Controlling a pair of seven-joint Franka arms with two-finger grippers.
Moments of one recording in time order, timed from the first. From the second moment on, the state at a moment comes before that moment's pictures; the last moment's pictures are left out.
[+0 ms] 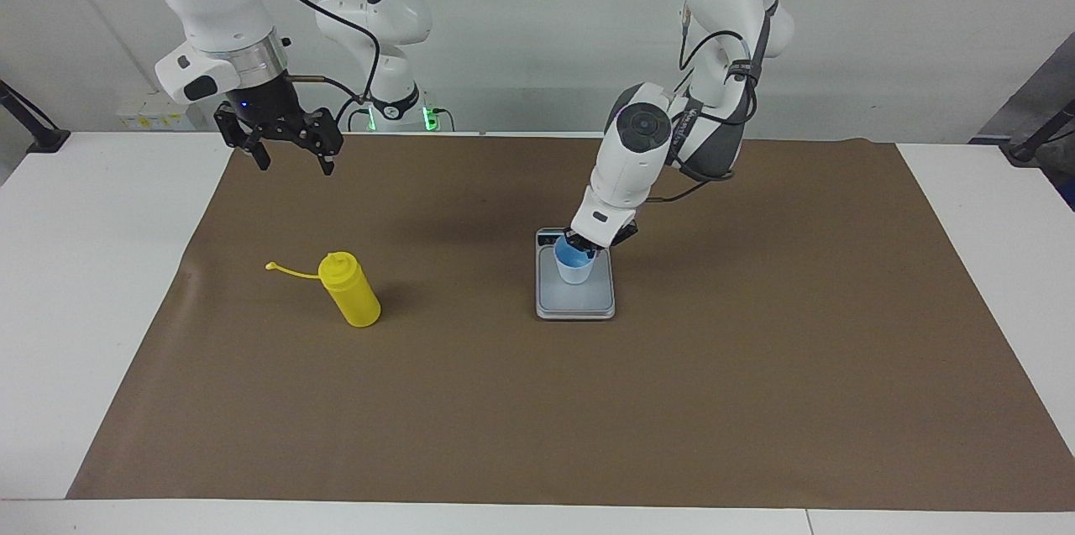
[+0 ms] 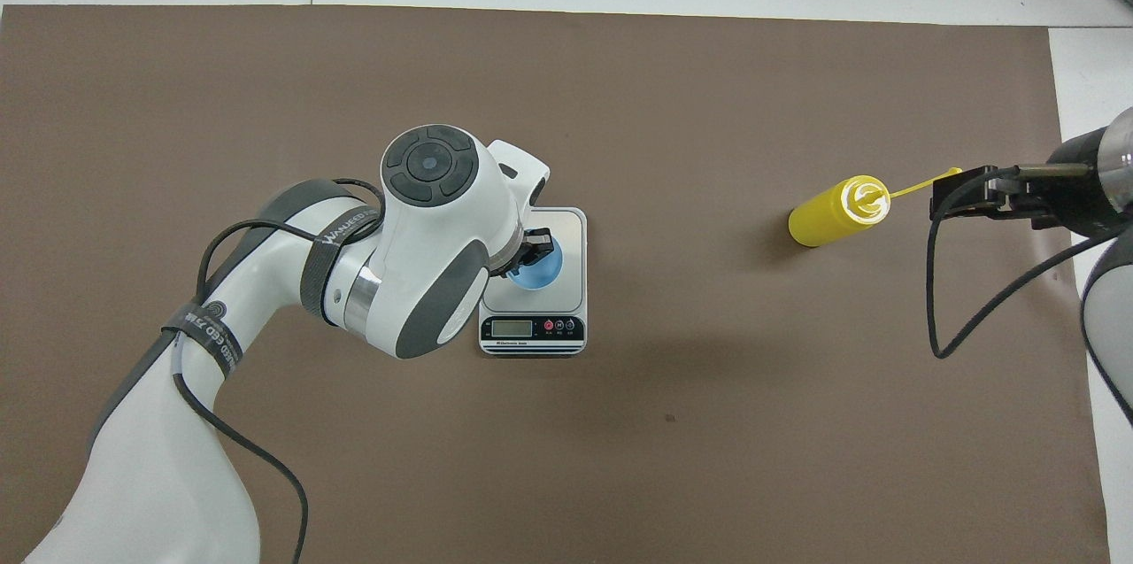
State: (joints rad) left arm -0.48 0.34 -0.13 -1.72 -0.10 2.03 -0.73; right arm -0.04 -0.02 0.08 -1.62 -0.02 1.64 0.14
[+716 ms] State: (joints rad) left arm -0.38 0.23 -0.09 -1.66 -0.03 1.97 -0.62; right arm -0.06 -0.02 0.08 -1.64 -0.01 1.65 0.08
